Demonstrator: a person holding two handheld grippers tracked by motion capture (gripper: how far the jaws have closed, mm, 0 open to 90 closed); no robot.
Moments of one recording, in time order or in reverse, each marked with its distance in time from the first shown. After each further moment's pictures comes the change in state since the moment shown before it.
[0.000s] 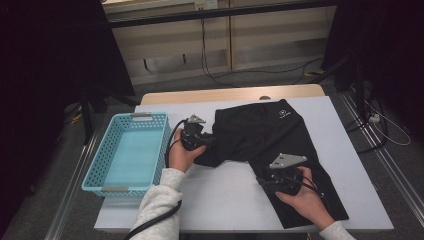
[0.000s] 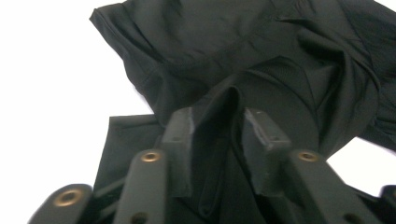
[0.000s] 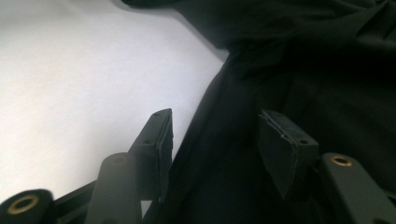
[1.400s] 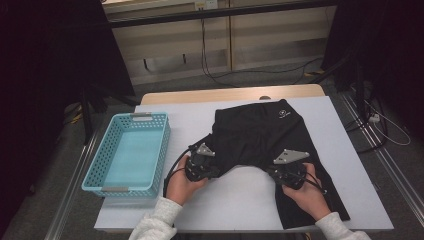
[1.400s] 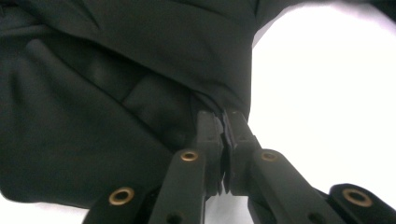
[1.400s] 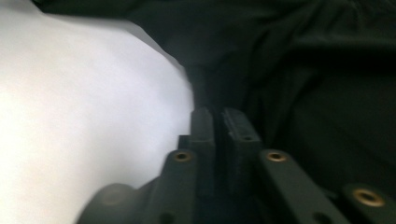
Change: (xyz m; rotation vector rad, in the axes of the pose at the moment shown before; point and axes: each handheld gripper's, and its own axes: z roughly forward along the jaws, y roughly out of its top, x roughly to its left) left arm -0.057 -0.050 -0.014 0.199 -0.106 0.087; right arm -0.014 0.000 -0.003 0.038 -0.071 -0.014
